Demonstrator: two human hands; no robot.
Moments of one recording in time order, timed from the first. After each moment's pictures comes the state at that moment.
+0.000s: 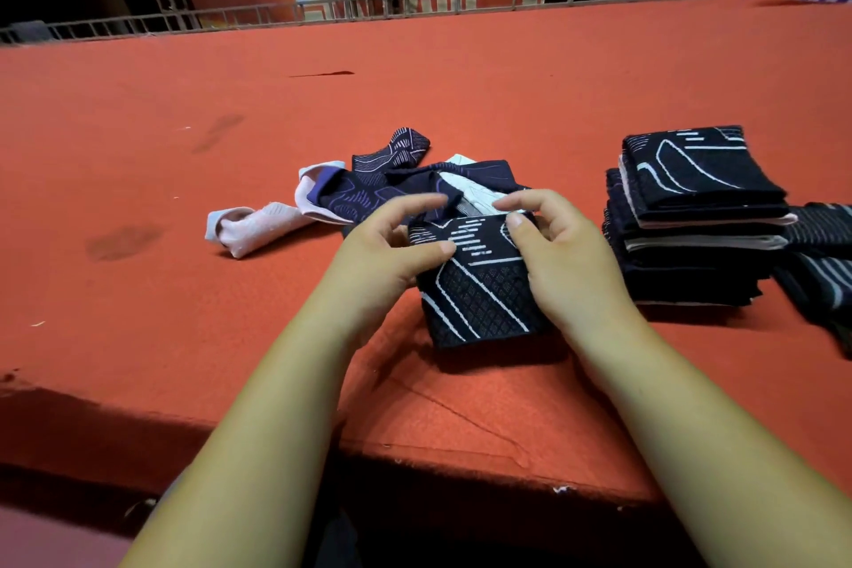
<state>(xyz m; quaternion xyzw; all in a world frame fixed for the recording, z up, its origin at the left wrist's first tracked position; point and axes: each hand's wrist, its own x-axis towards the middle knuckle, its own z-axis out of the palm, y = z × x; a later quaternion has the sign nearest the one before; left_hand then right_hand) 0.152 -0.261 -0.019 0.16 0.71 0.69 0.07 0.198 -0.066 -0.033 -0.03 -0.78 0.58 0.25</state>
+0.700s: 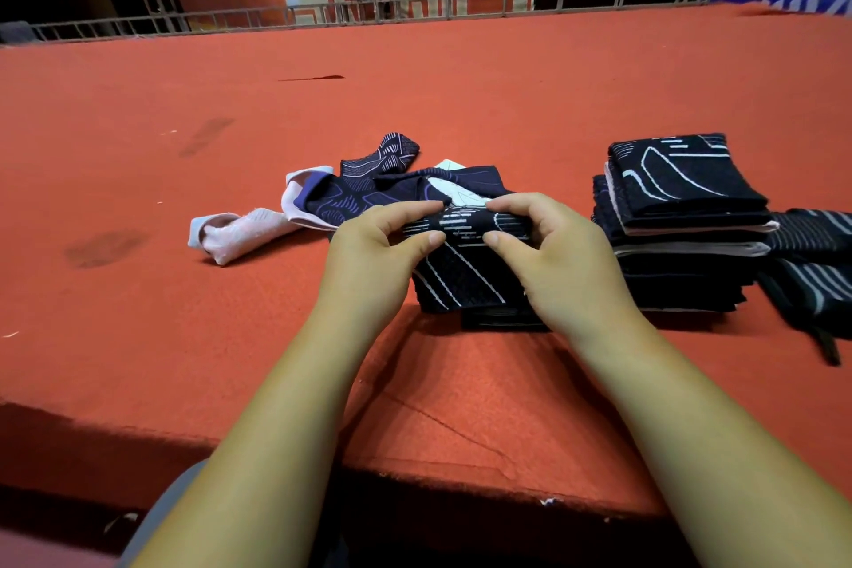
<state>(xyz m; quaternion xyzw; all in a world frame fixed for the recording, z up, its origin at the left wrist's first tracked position) 0.144 -0.247 -0.020 0.18 0.78 0.59 -0.11 0.201 -0.051 -0.024 0.00 -0.85 0.44 0.28</state>
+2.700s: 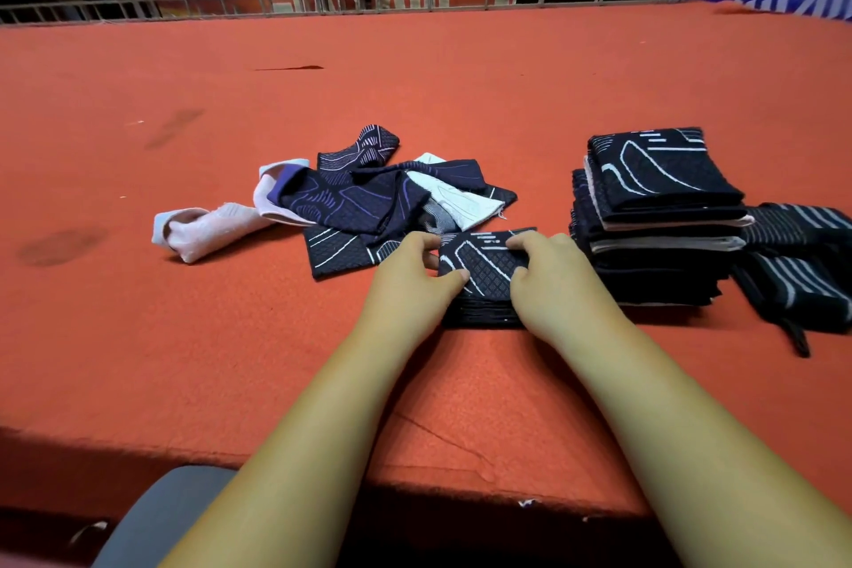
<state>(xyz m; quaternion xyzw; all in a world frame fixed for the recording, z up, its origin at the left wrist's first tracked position) 0.136 -0.193 -0.067 0.12 0.85 0.51 -0.02 0.193 -0.031 -0.051 -0.17 -0.94 0.28 0.11</state>
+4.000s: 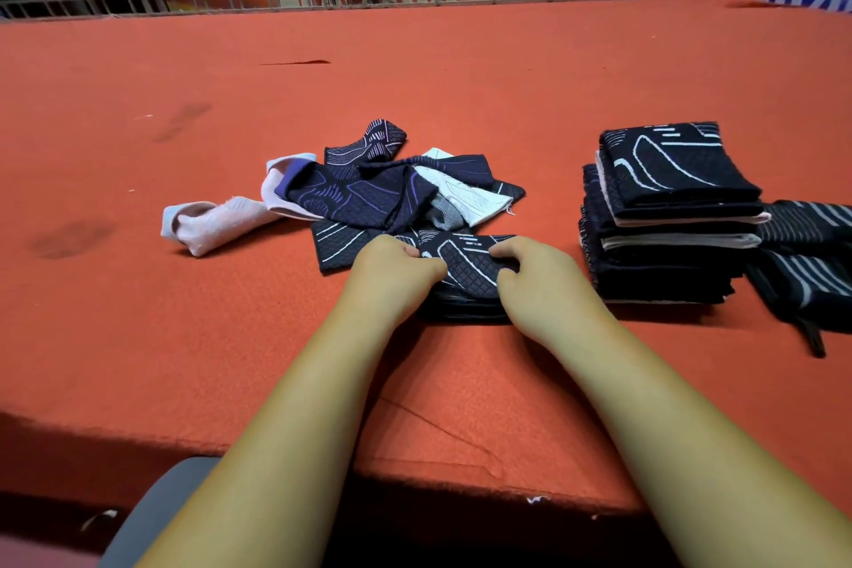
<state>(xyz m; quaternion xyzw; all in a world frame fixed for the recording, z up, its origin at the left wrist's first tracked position) 0.123 -0.213 -0.053 0.01 0.89 0.46 0.04 0.190 -0.047 -0.053 -0.15 -0.93 0.32 0.10</state>
